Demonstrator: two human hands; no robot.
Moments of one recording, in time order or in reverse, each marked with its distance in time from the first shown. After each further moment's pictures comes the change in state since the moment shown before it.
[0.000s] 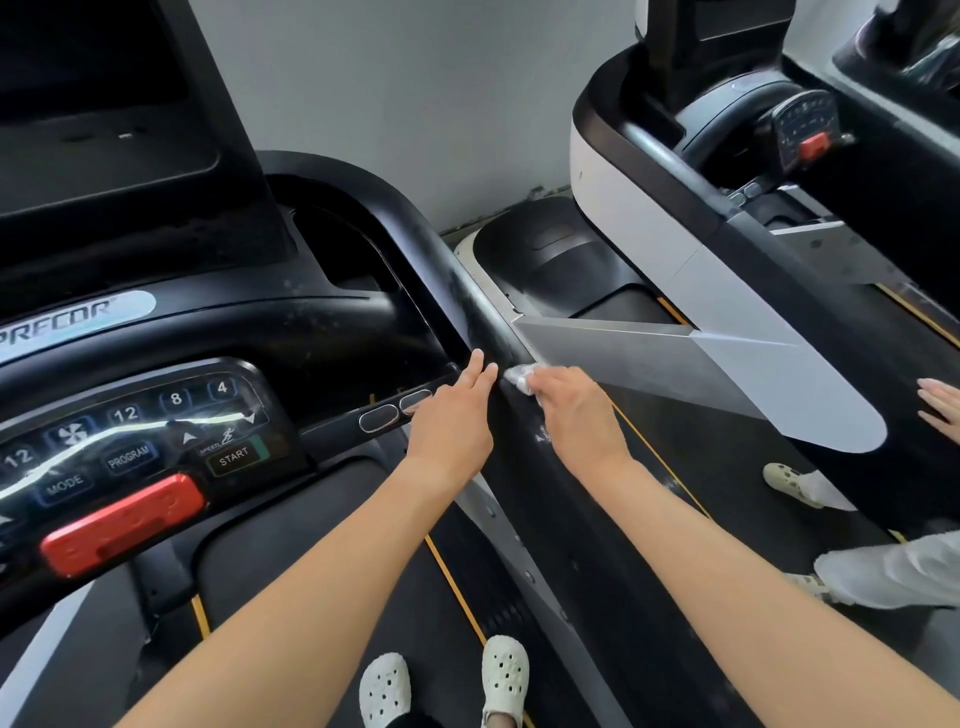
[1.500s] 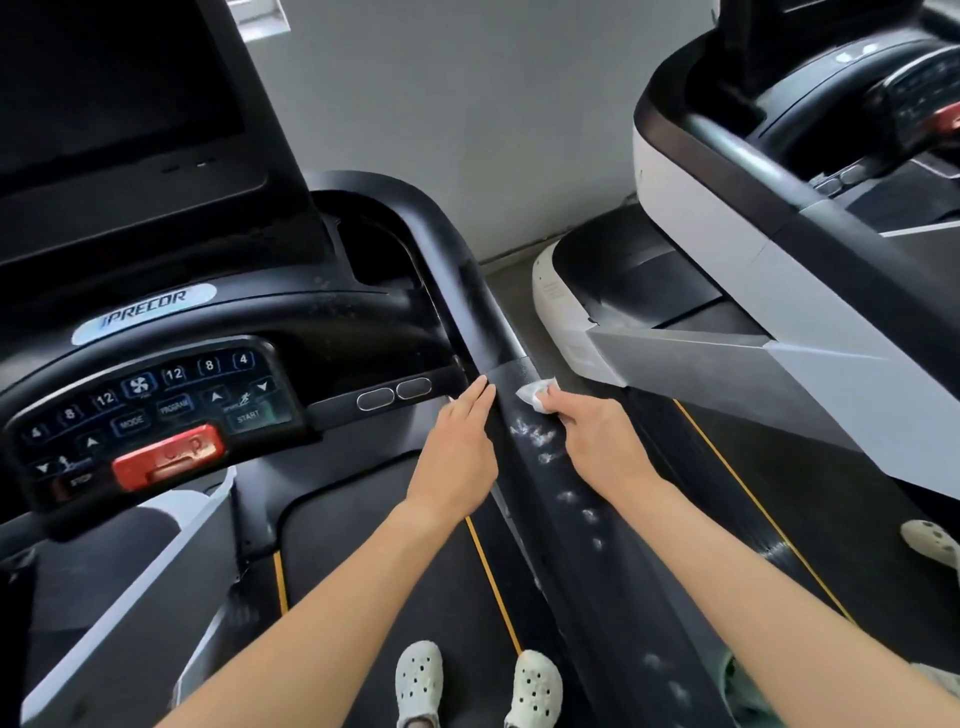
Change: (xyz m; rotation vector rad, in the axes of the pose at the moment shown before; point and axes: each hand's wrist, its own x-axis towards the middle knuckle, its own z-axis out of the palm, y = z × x) left_hand -0.041 0.061 0.038 -0.262 0.184 -0.161; right_hand -0.033 0.068 -0.010 0.459 -0.164 0.138
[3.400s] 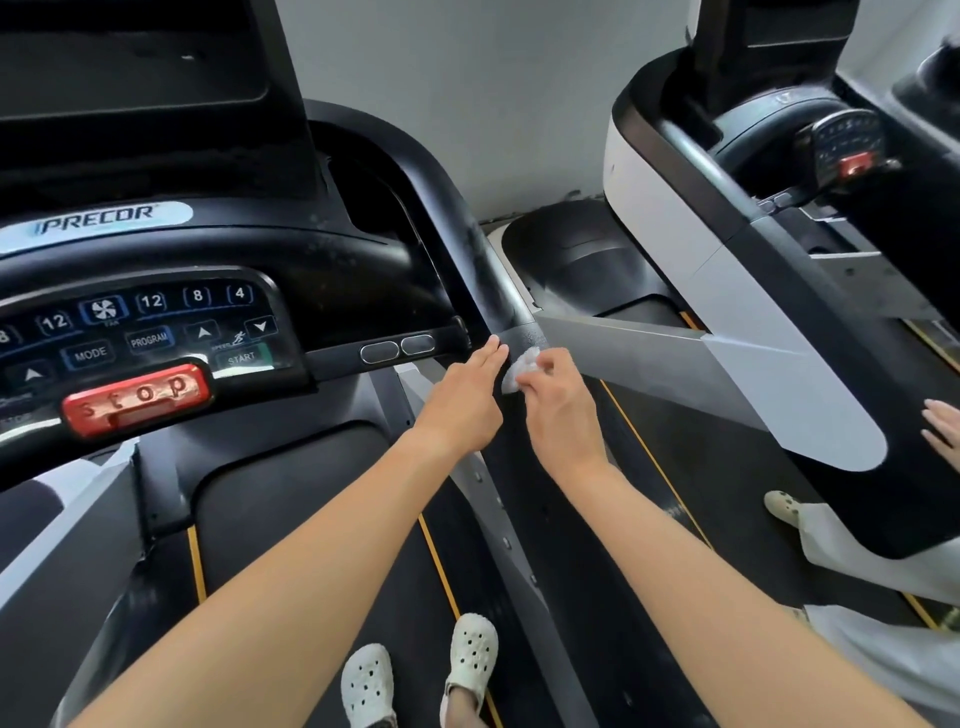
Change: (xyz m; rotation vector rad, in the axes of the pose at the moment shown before) left_hand 0.014 -0.030 -0.017 -0.131 -0.252 0.052; right_hand -0.028 -0.070 0.051 -0.358 0.192 -0.130
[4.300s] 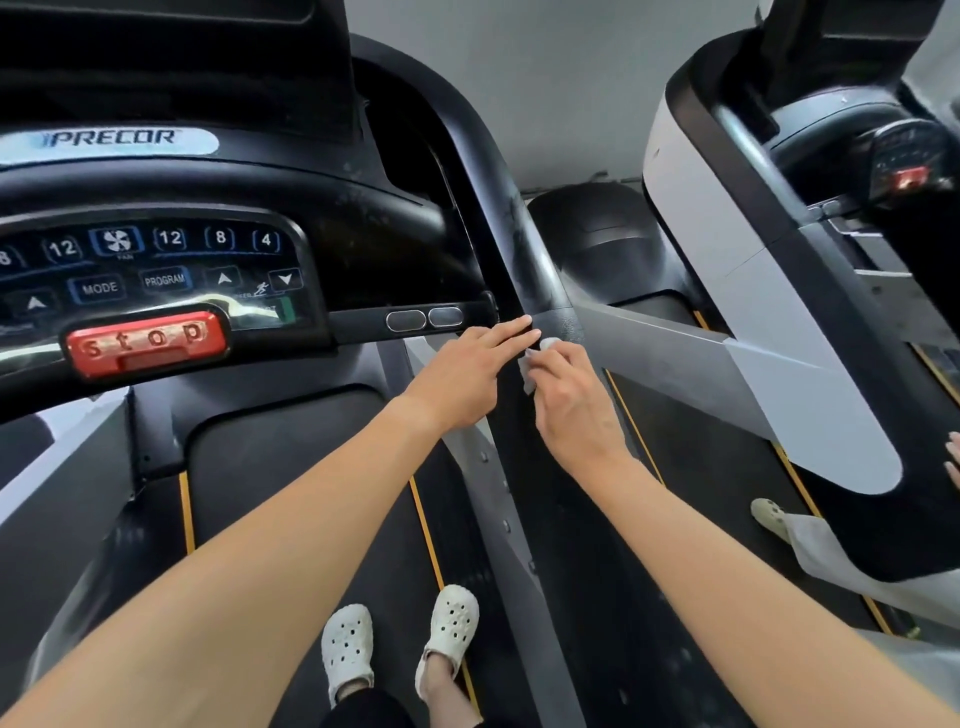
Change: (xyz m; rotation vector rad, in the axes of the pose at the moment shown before) left_hand 0.006 -0.048 -0.009 0.129 0.076 0.296; right_hand 0.010 0.003 0.018 -0.201 -0.092 -0.342
